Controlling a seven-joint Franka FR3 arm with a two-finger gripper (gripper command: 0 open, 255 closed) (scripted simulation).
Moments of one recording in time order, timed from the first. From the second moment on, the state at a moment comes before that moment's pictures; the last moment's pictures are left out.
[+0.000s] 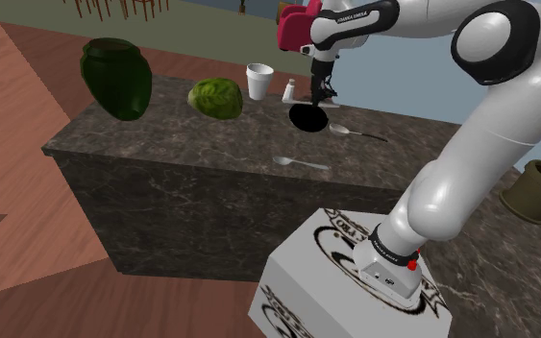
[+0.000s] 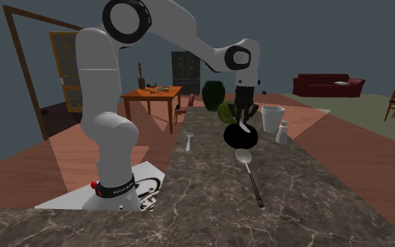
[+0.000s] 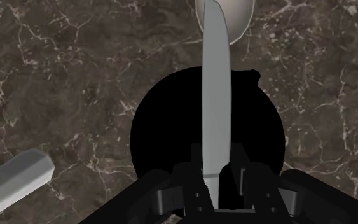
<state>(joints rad) 0.12 0.02 -0.48 -1.99 -0.06 1.93 -1.17</state>
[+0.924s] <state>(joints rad) 0.11 0.03 -0.48 -2.01 -0.05 1.96 -1.17</state>
